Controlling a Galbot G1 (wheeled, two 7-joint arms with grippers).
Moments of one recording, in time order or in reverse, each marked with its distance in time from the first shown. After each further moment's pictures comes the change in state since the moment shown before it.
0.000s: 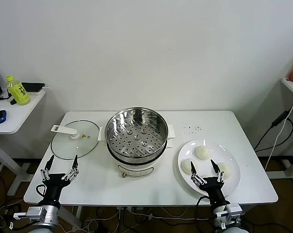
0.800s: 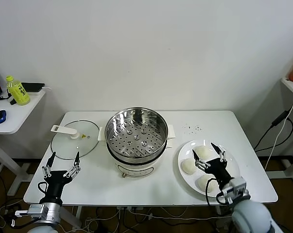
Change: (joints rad) left arm -0.025 -0.037 0.006 -0.023 0.021 0.009 0.013; right arm 0.253 -0.193 0.098 -0.030 -0.086 -0.385 -0.385
